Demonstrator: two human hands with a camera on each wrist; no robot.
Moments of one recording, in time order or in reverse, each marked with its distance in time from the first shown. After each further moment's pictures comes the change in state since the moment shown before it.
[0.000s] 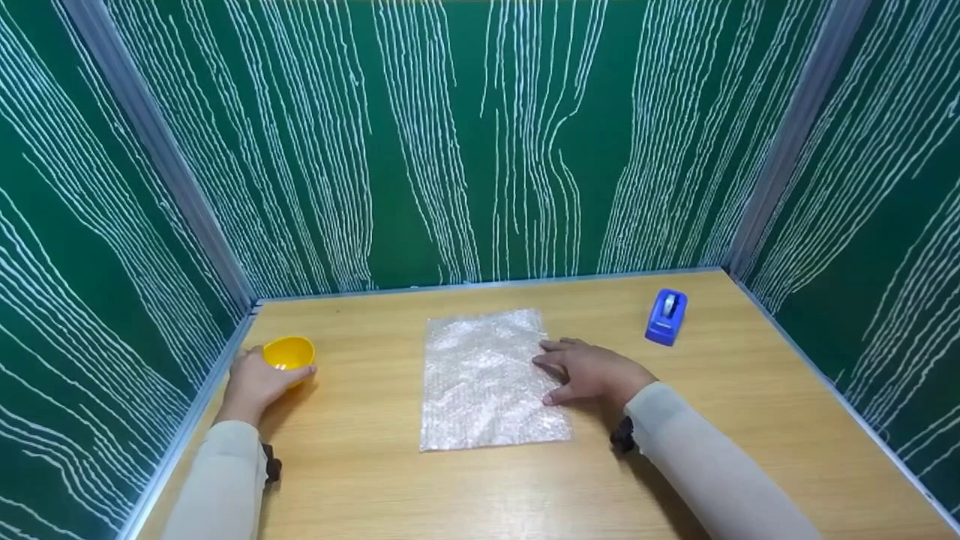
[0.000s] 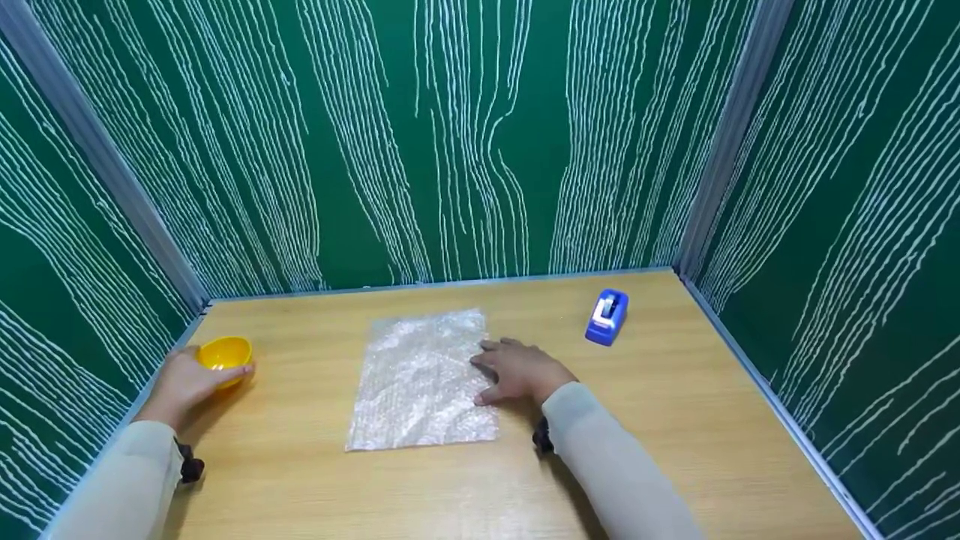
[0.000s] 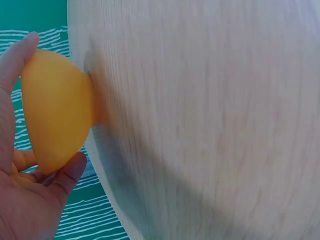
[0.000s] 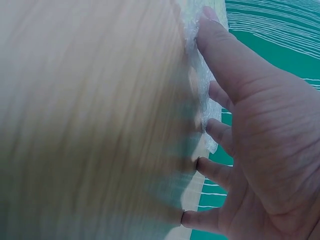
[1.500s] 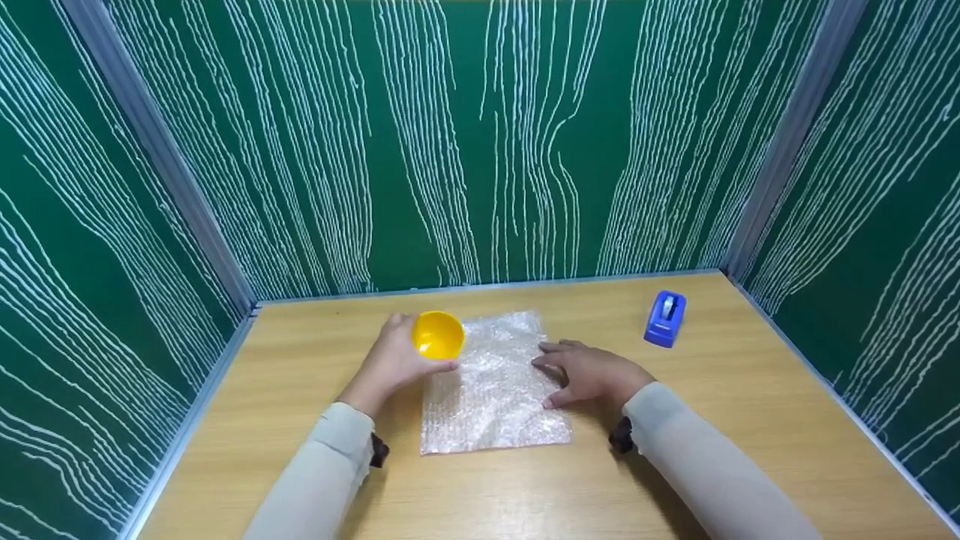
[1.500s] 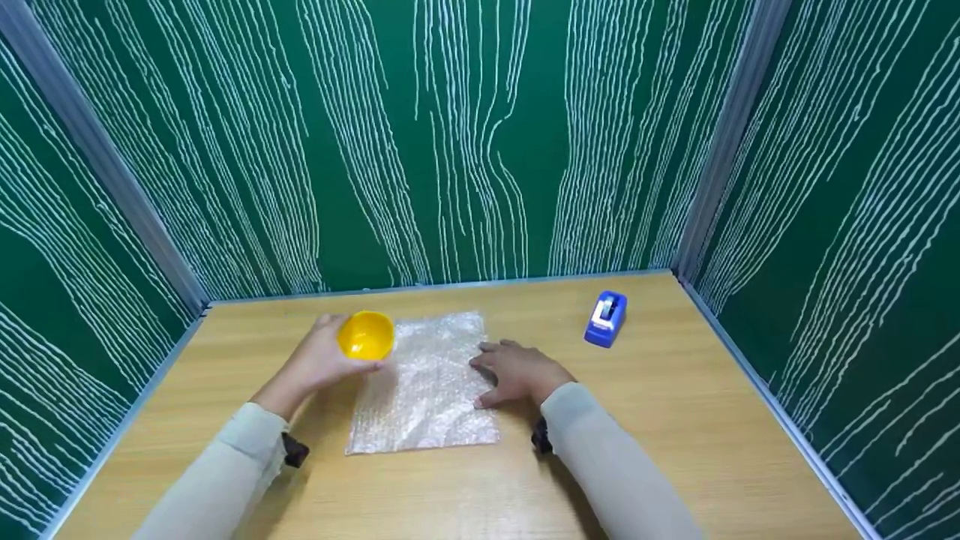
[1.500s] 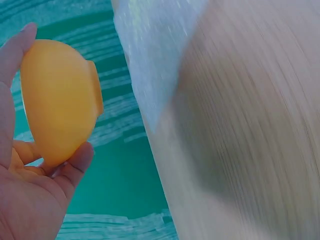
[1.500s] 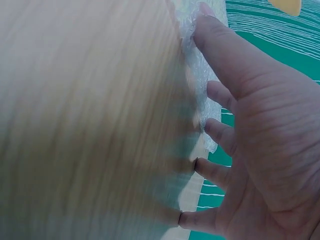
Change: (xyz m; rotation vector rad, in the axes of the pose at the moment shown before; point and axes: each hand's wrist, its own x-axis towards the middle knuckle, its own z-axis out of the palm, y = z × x) left_hand -0.071 0.187 0.110 -0.092 -0.159 0.388; right_hand -0.003 -0.003 -0.004 0.062 -0.005 0.026
